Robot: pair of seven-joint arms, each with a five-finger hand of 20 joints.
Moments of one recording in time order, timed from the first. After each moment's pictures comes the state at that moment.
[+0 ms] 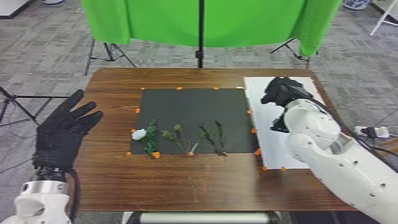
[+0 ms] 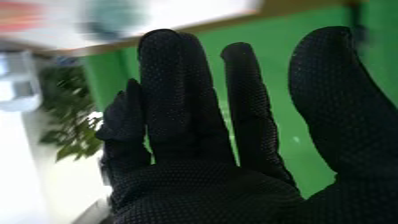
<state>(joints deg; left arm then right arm) 131.1 -56.3 -99.0 -127.2 34.3 12.6 20.8 -68.9 -43.3 51.2 -101.9 -120.3 -3.1 42.1</state>
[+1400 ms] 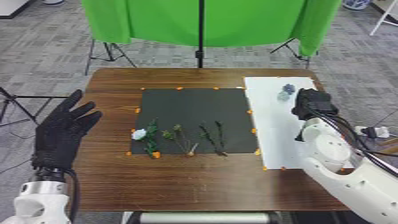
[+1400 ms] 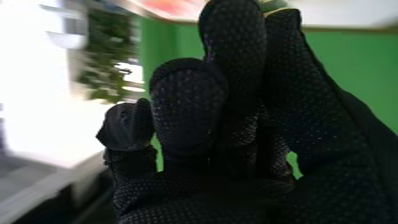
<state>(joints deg) 131.6 -55.3 -99.2 -127.4 34.0 13.5 21.3 -72.7 -36.8 46.7 -100.4 -132.1 7.0 45.4</state>
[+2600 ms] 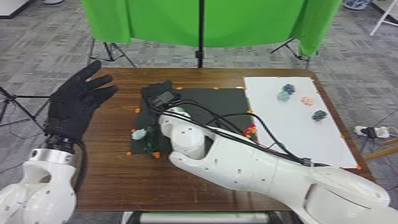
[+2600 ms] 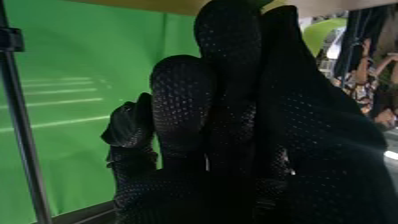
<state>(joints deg) 117.7 -55.5 -97.2 -126.0 38.8 8.0 11.0 -44.0 -82.2 14.2 -75.9 -134.8 2.7 34.5</state>
